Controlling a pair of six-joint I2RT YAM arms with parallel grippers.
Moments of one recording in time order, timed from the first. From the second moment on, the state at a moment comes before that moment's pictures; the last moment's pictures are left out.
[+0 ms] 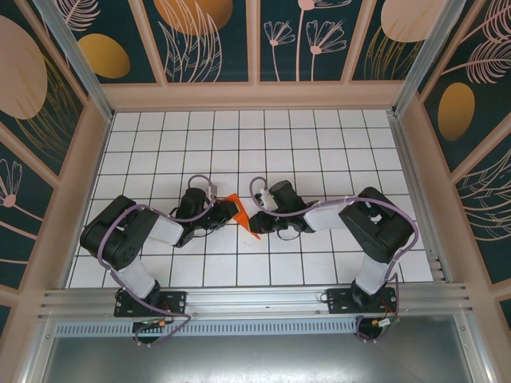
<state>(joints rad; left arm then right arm) -0.51 1.70 0.41 0.70 0.47 -1.12 0.76 1.76 0.72 0.20 -0.54 0.57</state>
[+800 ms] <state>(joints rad) -0.54 1.65 0.40 0.73 0.50 -1.12 0.74 1.79 0.73 0.20 -0.60 0.60</state>
